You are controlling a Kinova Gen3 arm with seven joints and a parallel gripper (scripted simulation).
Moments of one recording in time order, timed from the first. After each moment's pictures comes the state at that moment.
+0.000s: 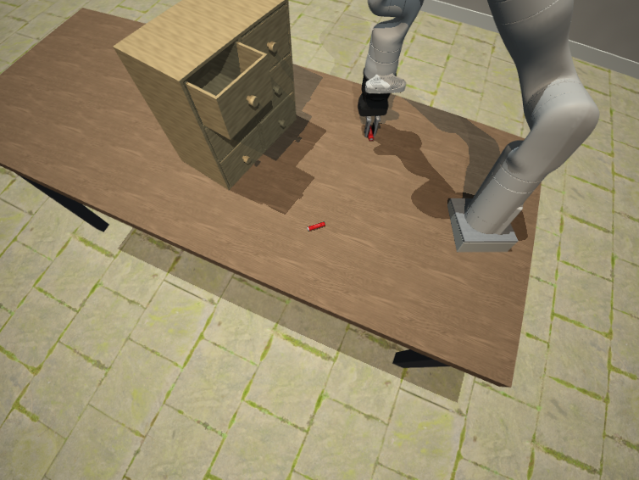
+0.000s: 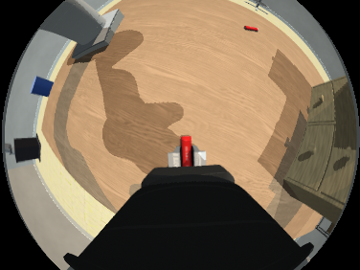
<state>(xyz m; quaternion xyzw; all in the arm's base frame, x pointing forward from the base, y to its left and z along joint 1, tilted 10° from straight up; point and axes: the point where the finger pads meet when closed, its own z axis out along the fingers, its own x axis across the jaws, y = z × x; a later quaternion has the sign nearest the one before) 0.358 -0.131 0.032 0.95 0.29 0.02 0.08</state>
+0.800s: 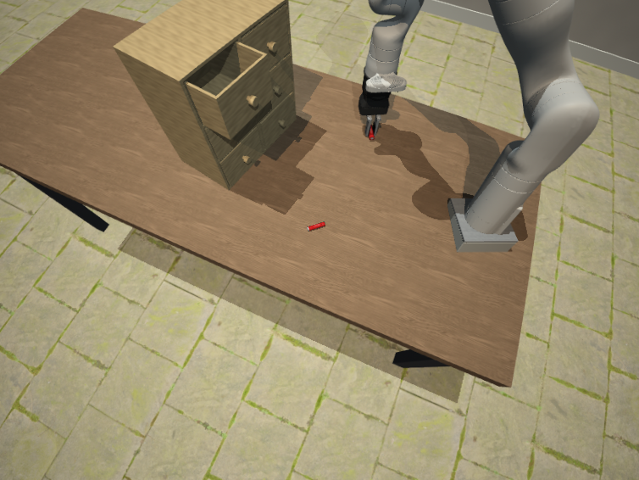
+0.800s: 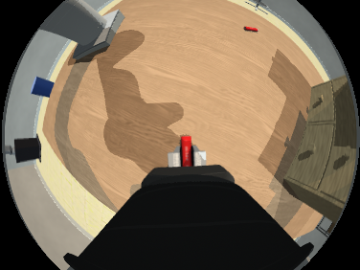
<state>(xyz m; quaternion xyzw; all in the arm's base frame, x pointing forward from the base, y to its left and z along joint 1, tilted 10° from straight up) 0.357 -0.132 0.035 0.95 0.29 0.02 0.08</state>
